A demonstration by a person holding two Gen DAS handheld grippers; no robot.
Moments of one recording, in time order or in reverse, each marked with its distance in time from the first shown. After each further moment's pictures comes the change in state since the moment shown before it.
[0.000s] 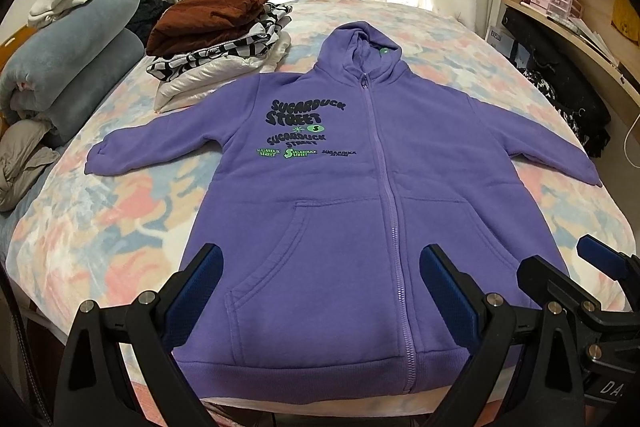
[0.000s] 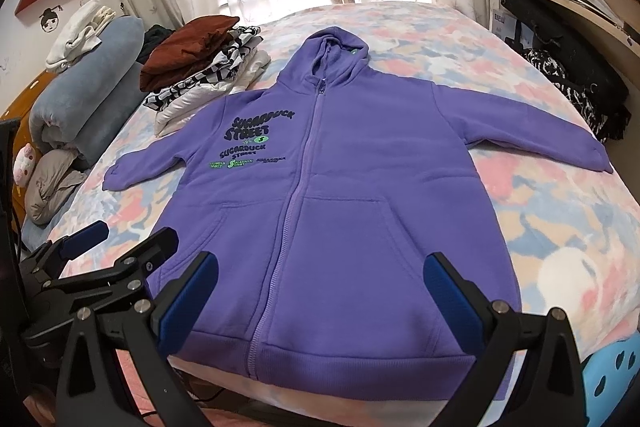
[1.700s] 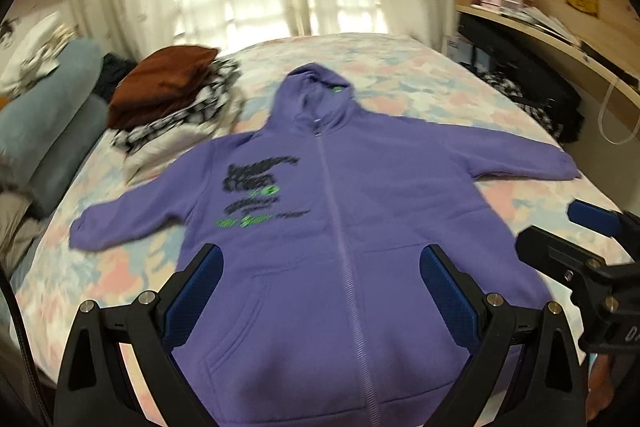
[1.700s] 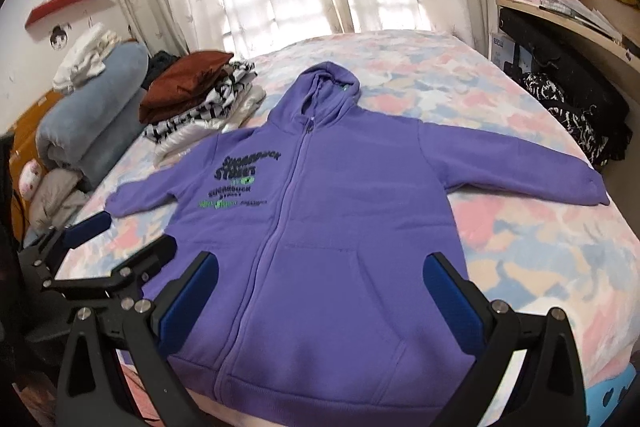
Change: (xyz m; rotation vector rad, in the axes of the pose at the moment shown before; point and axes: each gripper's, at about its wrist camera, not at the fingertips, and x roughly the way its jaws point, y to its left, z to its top) left arm -0.007 -0.058 0.041 0.175 -0.134 -0.071; right arm -0.011 -0.060 0.039 0.007 -0.107 0.055
